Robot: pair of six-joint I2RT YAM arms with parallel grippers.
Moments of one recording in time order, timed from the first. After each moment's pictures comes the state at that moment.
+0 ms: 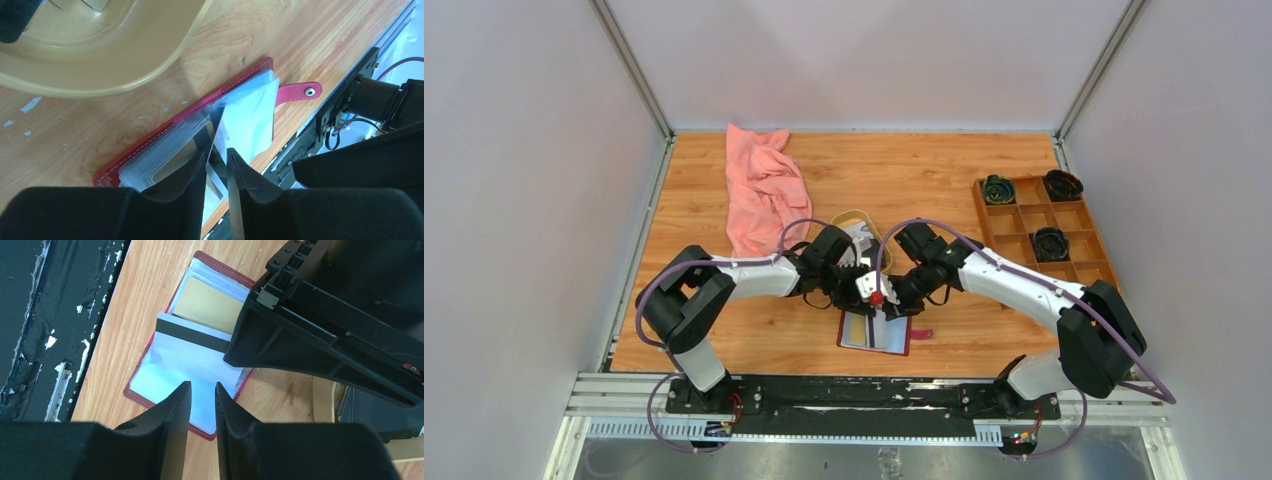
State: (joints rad) left arm -0.77 1.69 0.81 -0.03 0.50 -0.66; right arm 0.73 1.40 0.91 -0.69 -0.70 -1.11
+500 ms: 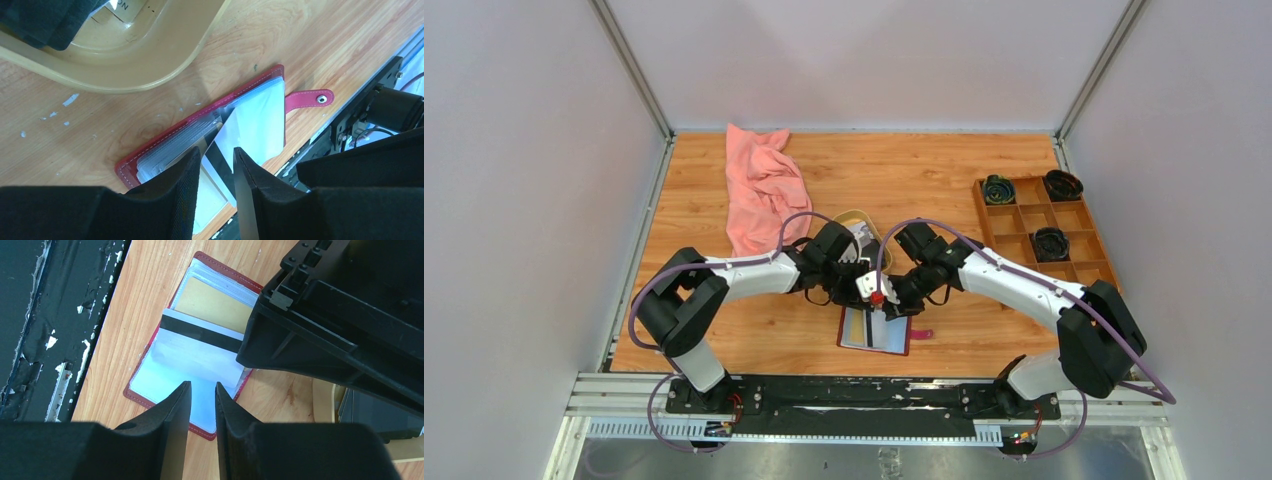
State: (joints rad) left arm -0.78 1.66 0.86 -0.13 0.41 -0.62; right arm 0.73 1.40 0.91 -0.69 -0.70 -1.11
